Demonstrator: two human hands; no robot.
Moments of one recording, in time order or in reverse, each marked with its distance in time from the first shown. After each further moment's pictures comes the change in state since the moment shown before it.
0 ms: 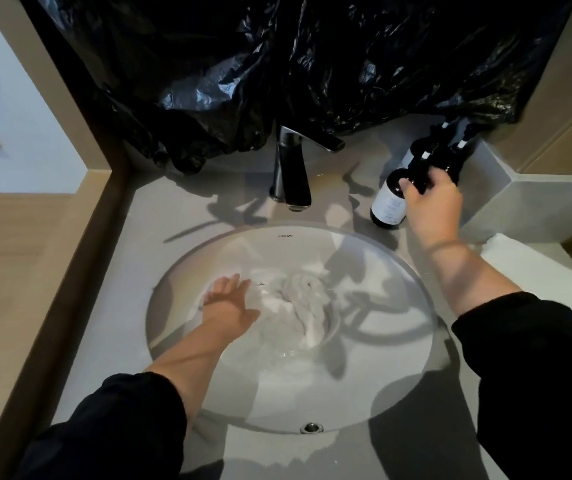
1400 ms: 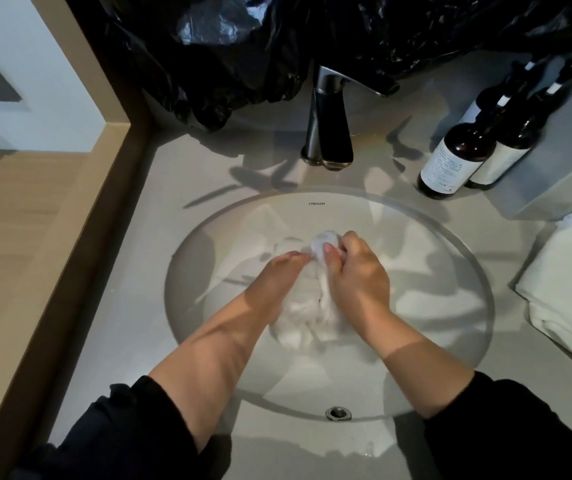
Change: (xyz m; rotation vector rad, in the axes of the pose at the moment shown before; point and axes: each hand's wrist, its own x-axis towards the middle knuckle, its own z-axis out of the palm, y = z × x) left_hand -0.022 0.055 -0.021 -1.419 -0.089 -0.047; right_hand -0.178 -0.007 0.082 -0.111 -0.497 -0.115
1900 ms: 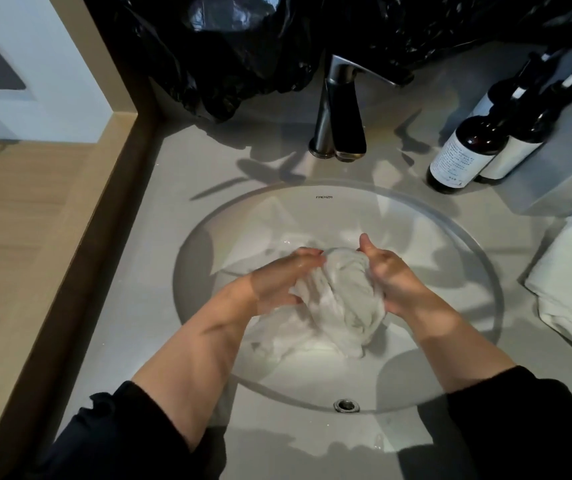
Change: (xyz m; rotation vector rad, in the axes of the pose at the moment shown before) left_hand -0.009 0.000 -0.026 0.093 -0.344 -0.193; right_hand 0.021 0.039 -0.011 0.700 -0.457 0.433
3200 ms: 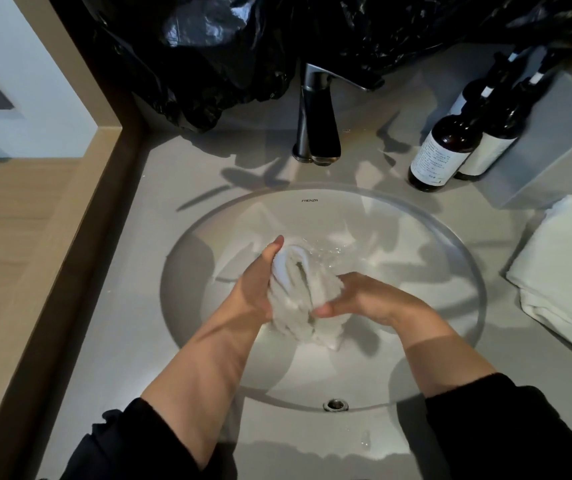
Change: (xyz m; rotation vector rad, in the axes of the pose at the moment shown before) left_hand 0.010 -0.004 0.005 -0.526 0.339 -0.129; right_hand -0.031 -0.003 -0.001 -0.397 -0.361 -0.002
